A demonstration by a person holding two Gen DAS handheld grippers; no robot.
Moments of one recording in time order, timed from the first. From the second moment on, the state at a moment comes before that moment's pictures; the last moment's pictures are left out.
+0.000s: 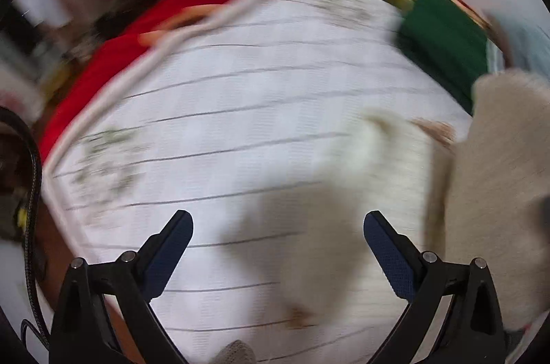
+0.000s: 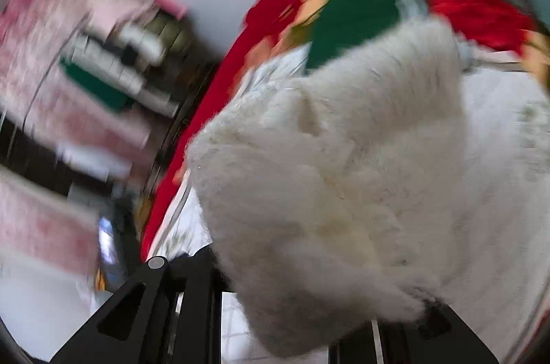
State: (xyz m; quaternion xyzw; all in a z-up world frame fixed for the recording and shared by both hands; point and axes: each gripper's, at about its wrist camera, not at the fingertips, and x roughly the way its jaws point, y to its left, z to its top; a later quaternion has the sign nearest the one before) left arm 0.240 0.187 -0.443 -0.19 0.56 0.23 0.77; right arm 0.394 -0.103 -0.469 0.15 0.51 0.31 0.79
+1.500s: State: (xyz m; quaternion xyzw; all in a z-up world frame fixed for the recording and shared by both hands) left arm 0.221 0.226 -0.473 -0.36 0.54 0.09 0.75; right arm 0.430 -0.153 -0.560 0.10 0.68 0.21 0.70
